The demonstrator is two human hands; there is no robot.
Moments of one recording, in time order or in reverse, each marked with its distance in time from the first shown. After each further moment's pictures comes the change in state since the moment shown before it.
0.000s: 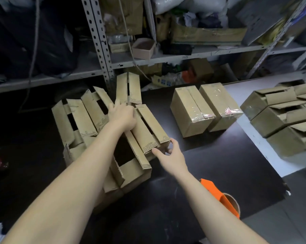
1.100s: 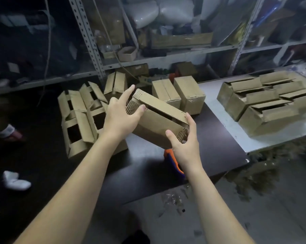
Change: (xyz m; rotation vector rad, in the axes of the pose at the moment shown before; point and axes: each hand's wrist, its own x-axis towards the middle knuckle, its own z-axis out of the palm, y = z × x) left_hand -0.253 0.149 -0.047 -0.752 0.429 -0.004; right_hand -0.143 0.091 -0.163 0.317 0.181 -0.451
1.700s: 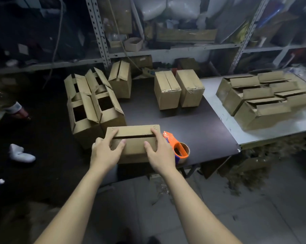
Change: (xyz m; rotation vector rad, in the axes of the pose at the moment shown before) left_hand -0.136 -0.111 0.016 0.069 -0.082 -0.348; right_hand -0.065 0.047 0.040 -0.450 -0.251 -0.070
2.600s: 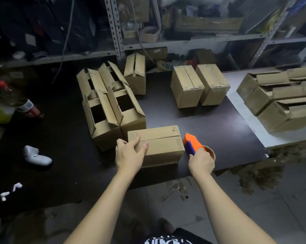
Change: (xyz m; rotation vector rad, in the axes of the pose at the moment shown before) left_hand 0.041 -0.017 0.014 0.022 -0.013 -0.094; right_hand 0.061 0.066 0.029 -0.641 0.153 0.566
